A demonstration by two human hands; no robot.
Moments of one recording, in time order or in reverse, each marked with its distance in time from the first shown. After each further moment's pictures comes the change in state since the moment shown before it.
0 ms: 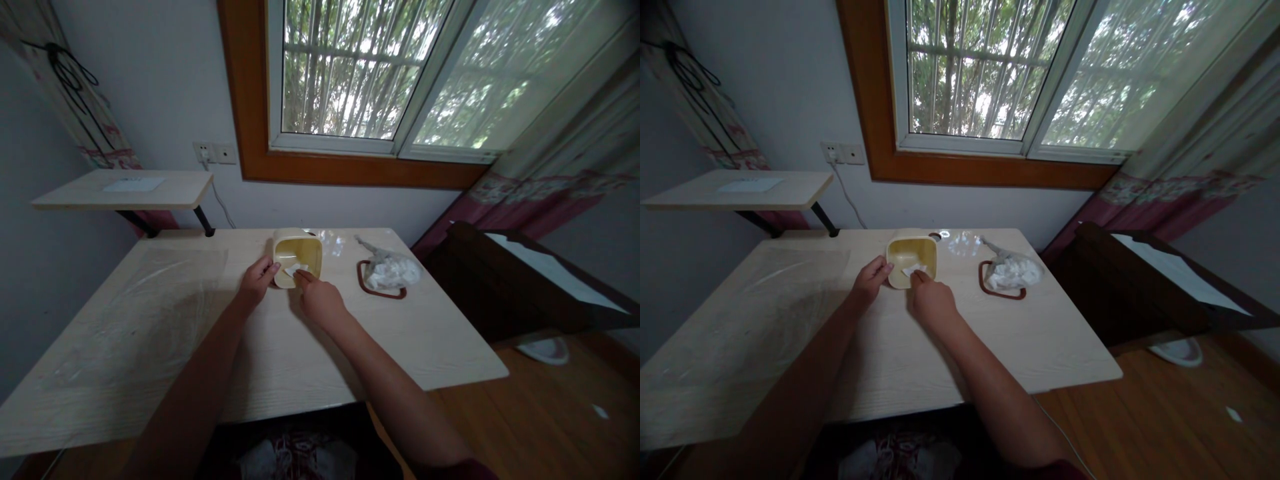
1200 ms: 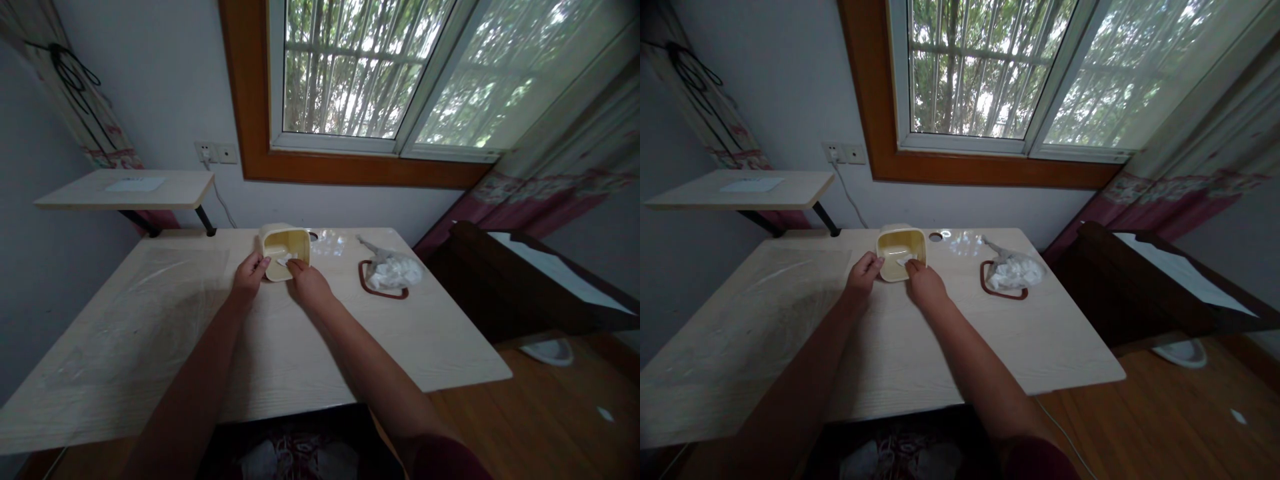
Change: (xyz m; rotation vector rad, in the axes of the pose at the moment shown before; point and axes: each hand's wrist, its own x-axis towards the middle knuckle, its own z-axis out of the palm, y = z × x) left_hand 0.008 -0.016 -0.014 0.075 0.148 0.038; right_hand 0.049 0.007 0.032 0.065 0.101 -0.115
